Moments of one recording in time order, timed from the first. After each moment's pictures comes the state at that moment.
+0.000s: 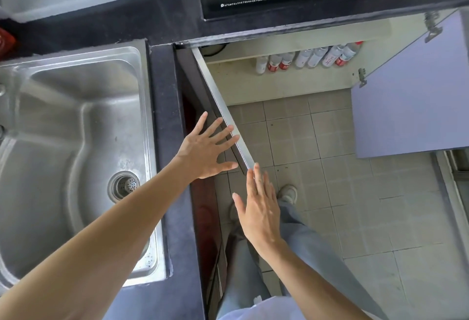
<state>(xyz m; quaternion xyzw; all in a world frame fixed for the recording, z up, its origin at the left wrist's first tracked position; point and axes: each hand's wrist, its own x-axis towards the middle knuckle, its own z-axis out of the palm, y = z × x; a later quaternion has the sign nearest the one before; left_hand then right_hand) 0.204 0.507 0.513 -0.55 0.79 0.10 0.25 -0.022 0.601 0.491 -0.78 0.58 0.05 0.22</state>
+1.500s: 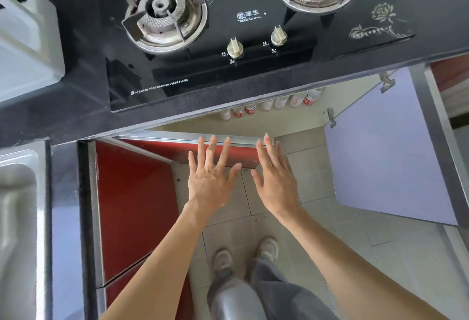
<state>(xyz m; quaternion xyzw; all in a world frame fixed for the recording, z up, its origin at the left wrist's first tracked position) 0.042 0.283 0.457 -0.76 0.62 0.18 0.05 -0.149 0.244 0.449 -0.80 0.56 -0.06 0.22</state>
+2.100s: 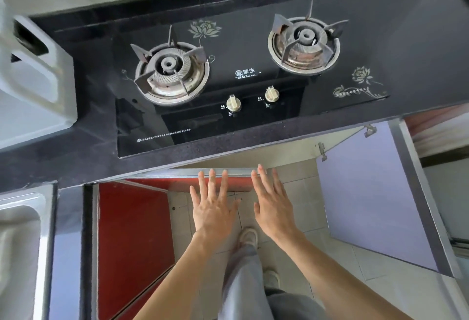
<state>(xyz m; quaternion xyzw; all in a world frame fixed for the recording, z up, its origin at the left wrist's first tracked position) 0.029 0.246 0.472 -0.77 0.59 0.21 0.11 -0.147 0.193 0.475 -0.82 0.53 0.03 0.22</state>
